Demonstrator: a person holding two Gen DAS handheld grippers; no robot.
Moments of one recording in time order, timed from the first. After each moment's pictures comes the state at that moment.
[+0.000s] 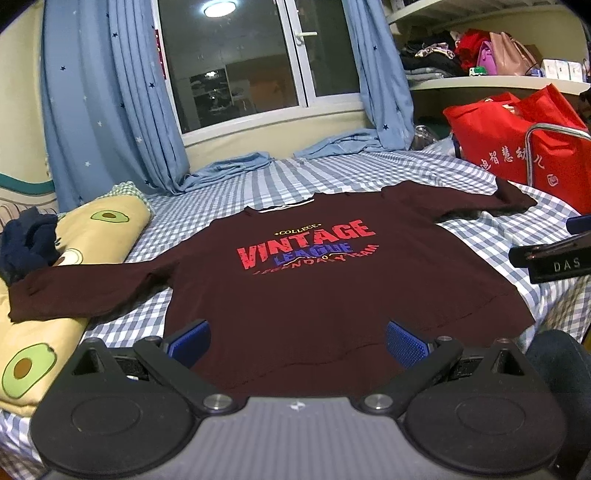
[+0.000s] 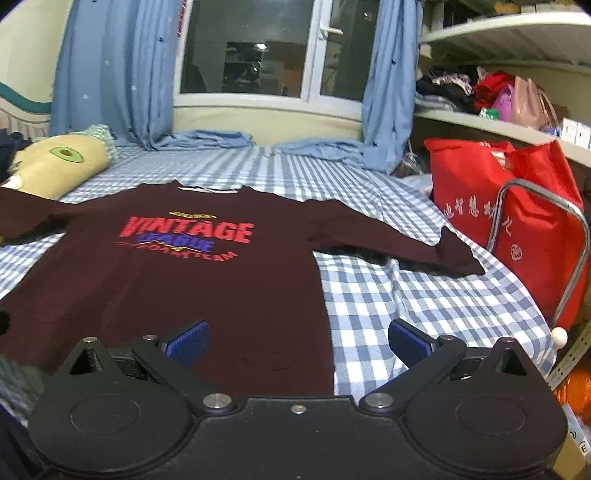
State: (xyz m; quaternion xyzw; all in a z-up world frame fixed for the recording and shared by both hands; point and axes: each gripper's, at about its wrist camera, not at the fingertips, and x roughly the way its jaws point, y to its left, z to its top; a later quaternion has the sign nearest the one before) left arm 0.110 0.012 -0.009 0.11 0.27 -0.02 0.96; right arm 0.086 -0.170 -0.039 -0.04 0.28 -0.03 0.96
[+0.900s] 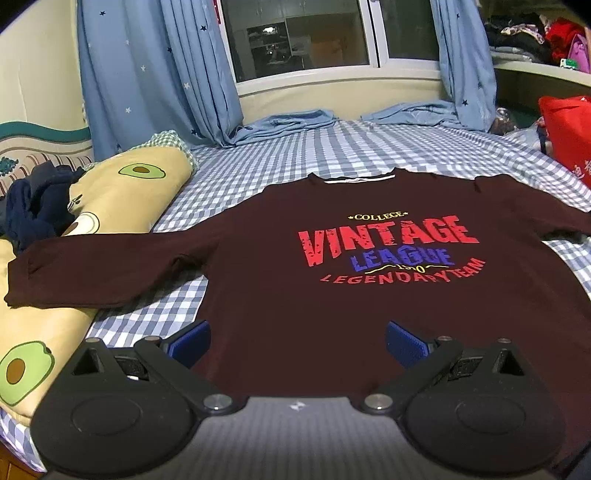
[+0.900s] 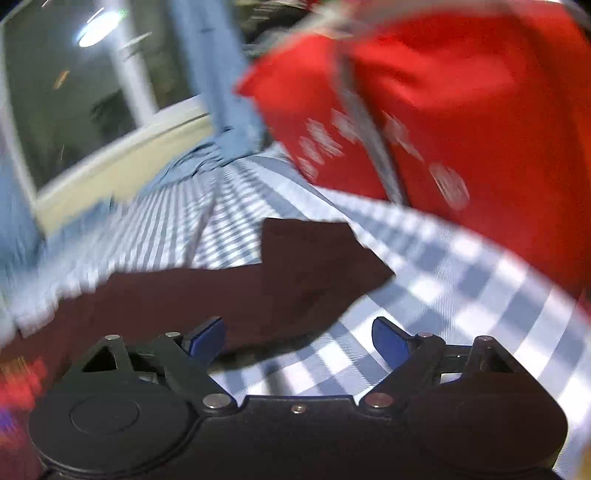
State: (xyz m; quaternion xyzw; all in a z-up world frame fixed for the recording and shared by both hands) left arm 0.263 0.073 -0.034 0.06 0.34 0.08 0.94; right arm 0.324 -0.535 -0.138 0.24 0.27 -0.13 0.92
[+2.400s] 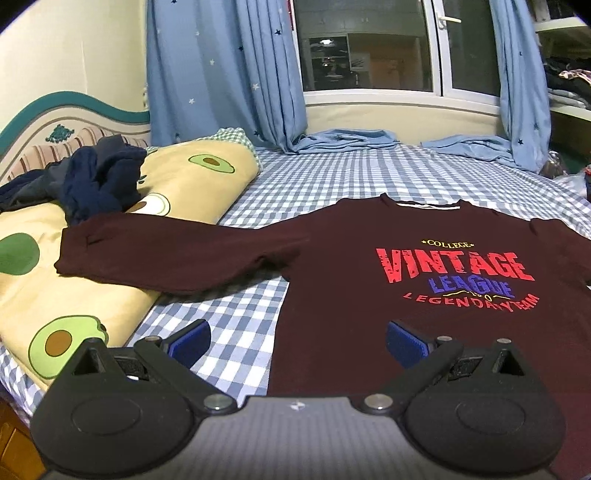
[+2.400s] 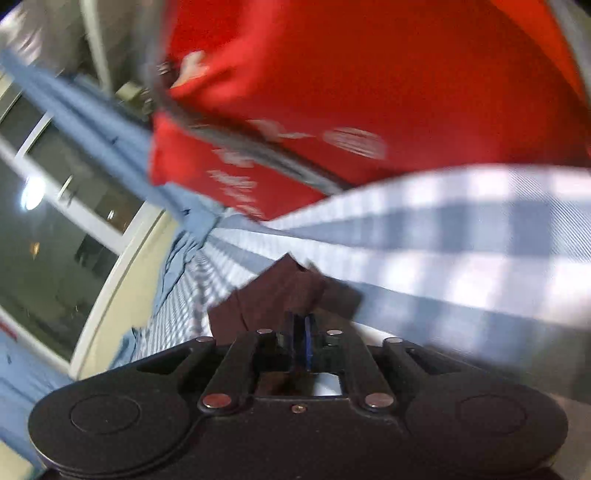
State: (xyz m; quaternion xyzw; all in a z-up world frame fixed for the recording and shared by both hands) left arm 0.231 0.146 -0.015 0.01 0.30 0.15 0.94; right arm 0.326 -0.588 -0.184 0.48 0.18 -0.16 0.84
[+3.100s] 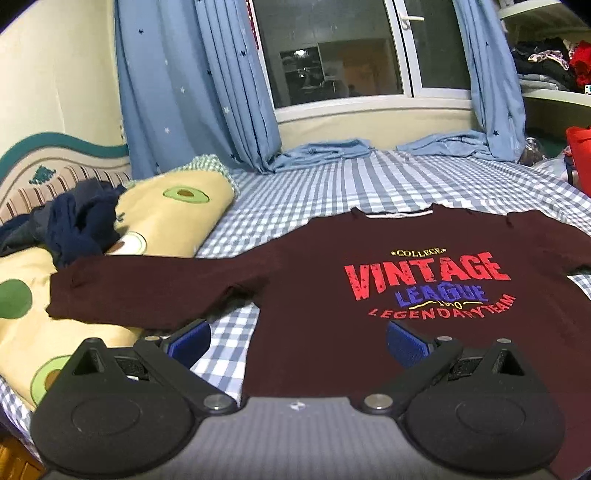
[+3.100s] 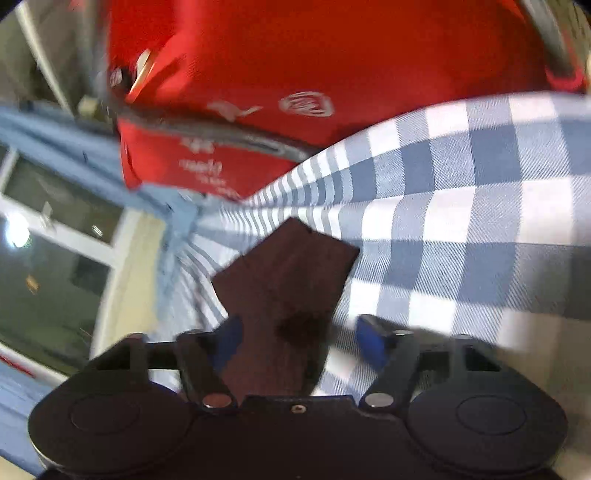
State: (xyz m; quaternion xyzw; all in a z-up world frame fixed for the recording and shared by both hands) left arm 0.245 0.096 0.001 0.06 0.29 0.13 0.95; right arm 0.328 -0.578 -0.176 0.53 0.22 -0.17 0.80
